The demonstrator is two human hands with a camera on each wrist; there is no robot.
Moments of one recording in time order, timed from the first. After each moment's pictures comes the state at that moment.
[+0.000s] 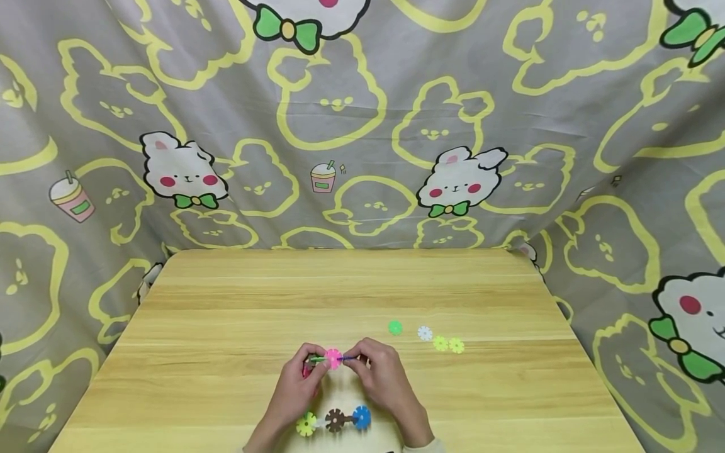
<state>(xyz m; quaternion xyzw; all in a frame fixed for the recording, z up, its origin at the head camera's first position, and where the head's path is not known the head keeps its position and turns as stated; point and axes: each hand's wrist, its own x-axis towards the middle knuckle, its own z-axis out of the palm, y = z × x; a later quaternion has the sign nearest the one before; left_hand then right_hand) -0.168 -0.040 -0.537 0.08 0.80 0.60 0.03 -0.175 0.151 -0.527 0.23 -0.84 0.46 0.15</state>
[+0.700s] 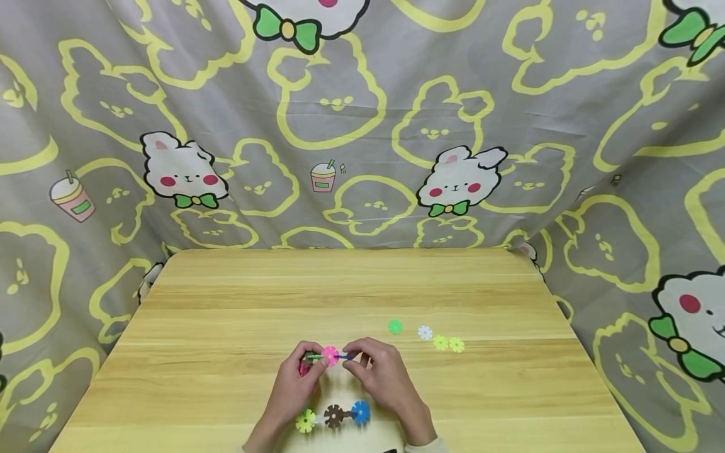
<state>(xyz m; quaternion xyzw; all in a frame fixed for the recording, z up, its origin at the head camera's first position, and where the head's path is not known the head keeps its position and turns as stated) -0.168 -0.042 -0.536 0.06 0.78 0.62 0.01 -0.175 0.154 -0.527 0.22 -0.86 0.45 0.12</state>
